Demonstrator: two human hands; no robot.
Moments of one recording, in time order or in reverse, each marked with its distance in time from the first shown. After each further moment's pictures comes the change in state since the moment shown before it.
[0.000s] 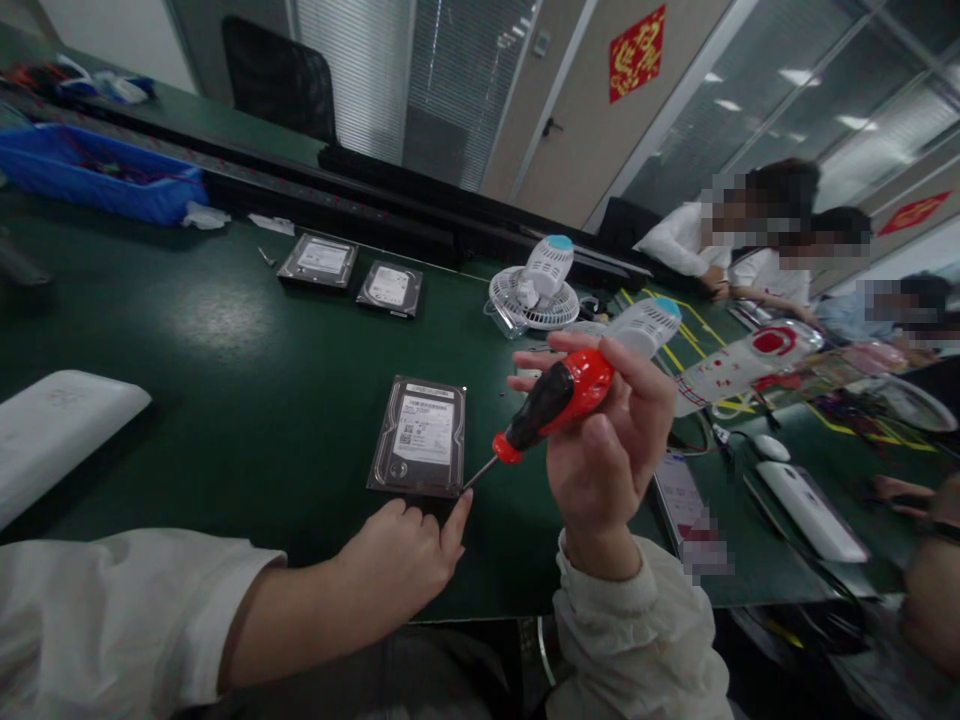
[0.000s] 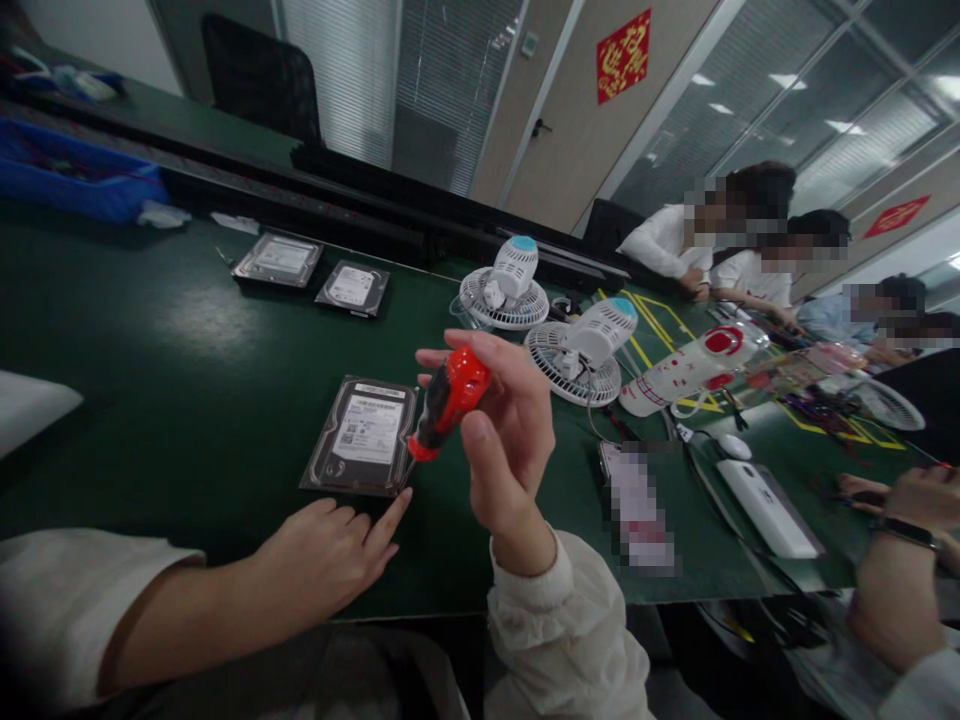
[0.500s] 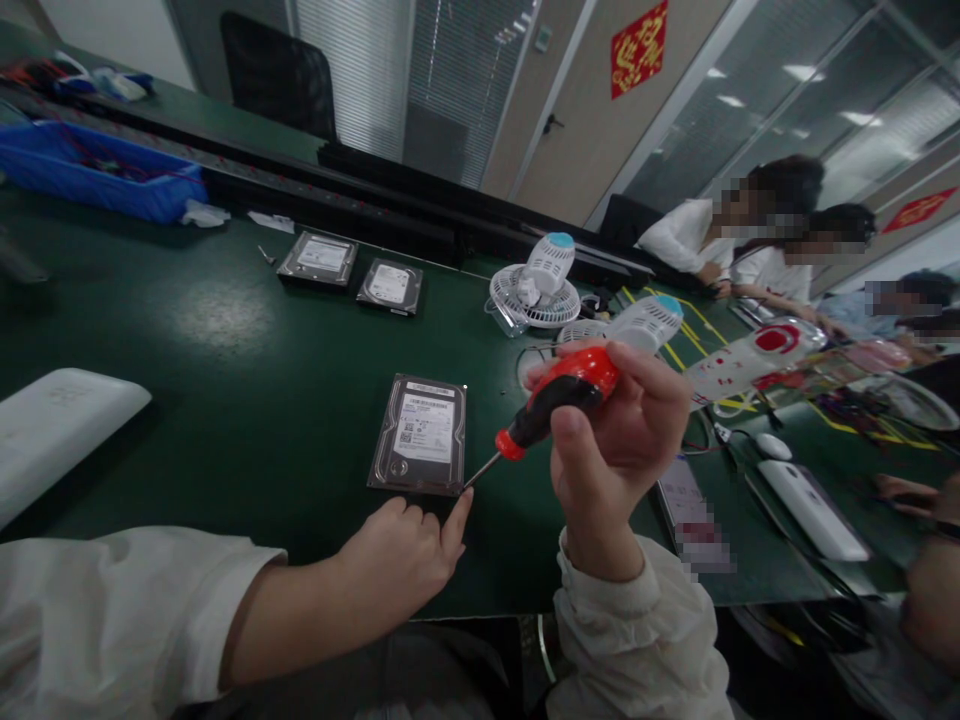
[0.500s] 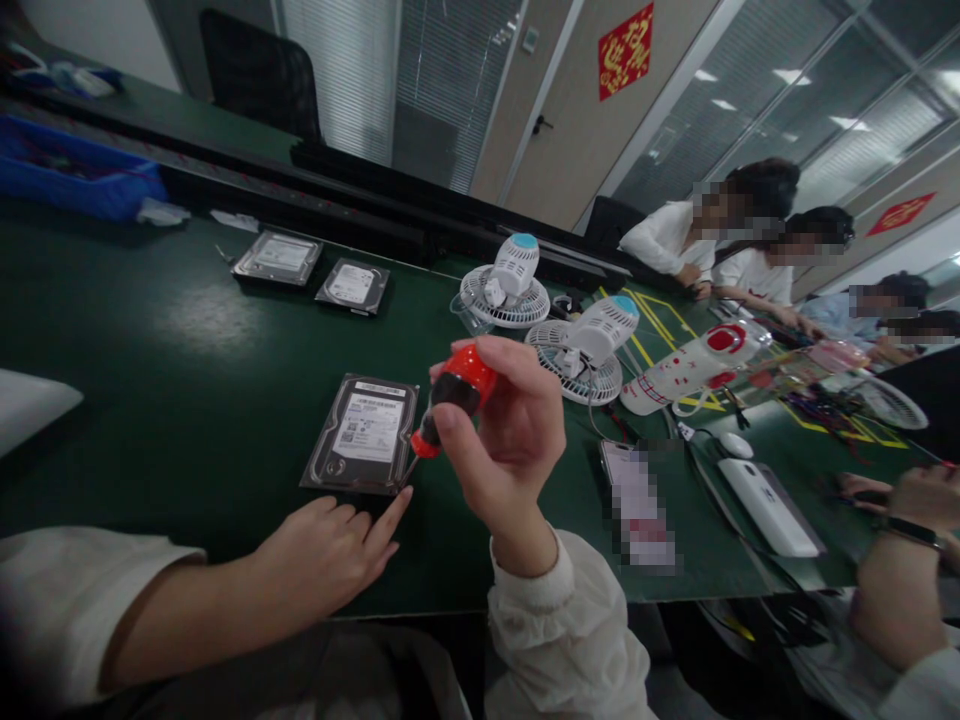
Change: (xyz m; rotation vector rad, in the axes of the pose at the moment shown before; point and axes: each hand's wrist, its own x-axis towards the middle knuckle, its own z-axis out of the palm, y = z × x) left_hand -0.001 0.001 0.002 -0.002 0.018 -0.014; right_hand 0.002 0.003 -0.001 -0.125 0.091 -0.043
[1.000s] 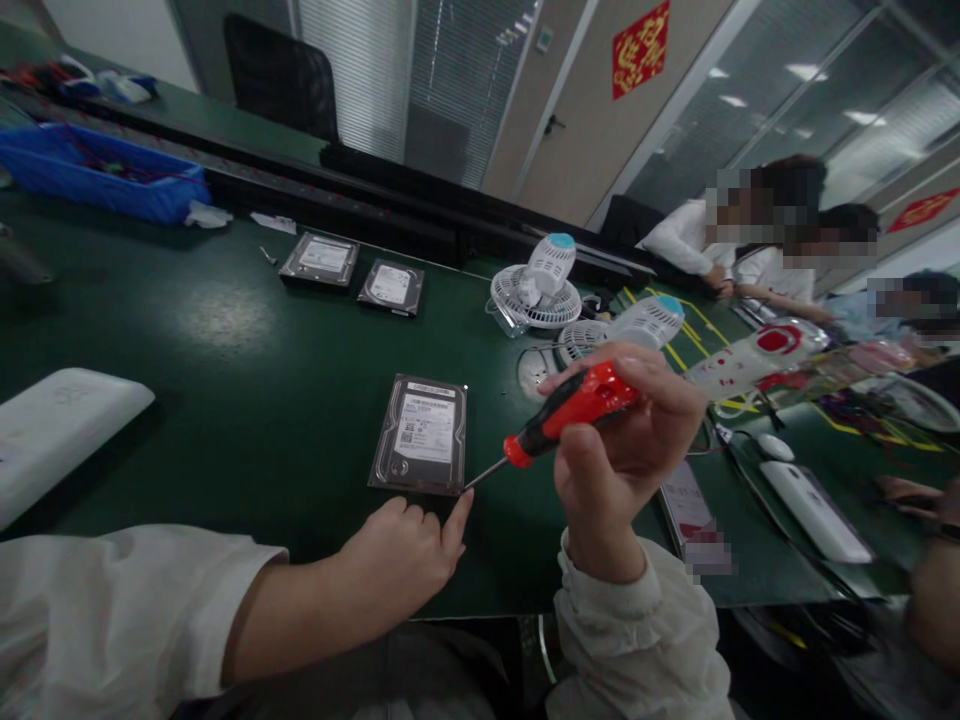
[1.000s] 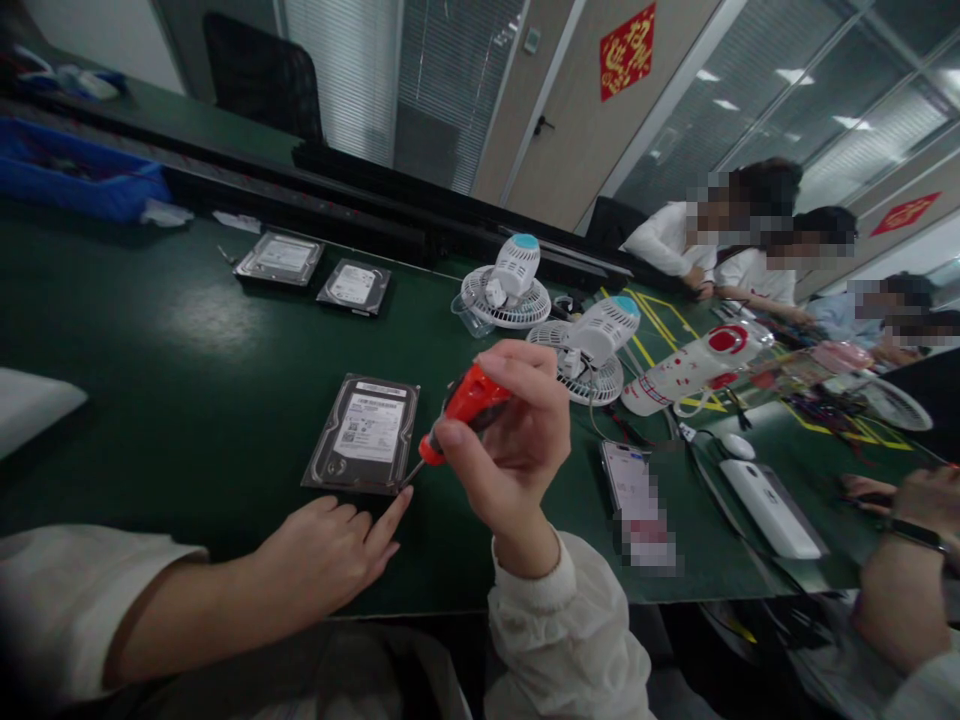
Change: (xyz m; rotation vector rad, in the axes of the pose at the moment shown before) left_hand 0.001 -0.001 0.001 0.008 0.018 -0.004; right_hand 0.001 0.000 -0.004 -0.068 0.048 -0.105
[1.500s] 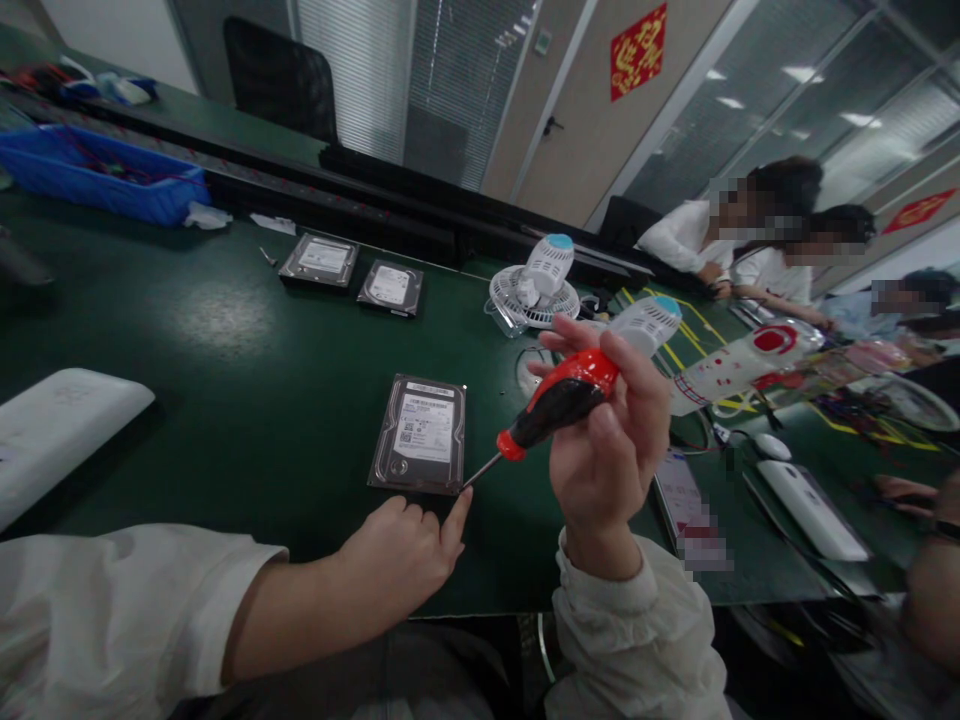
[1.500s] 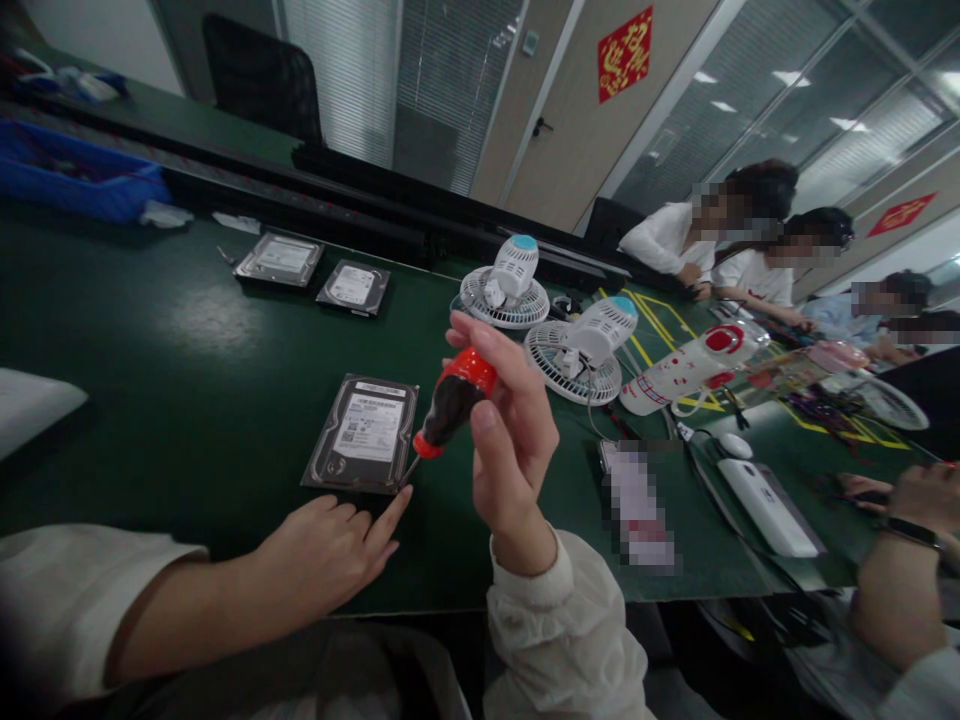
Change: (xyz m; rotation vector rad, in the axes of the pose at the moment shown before) left_hand -0.001 0.000 -0.002 -0.007 -0.025 0.017; right_hand -0.003 -0.001 0.003 0.051 -0.082 0.140
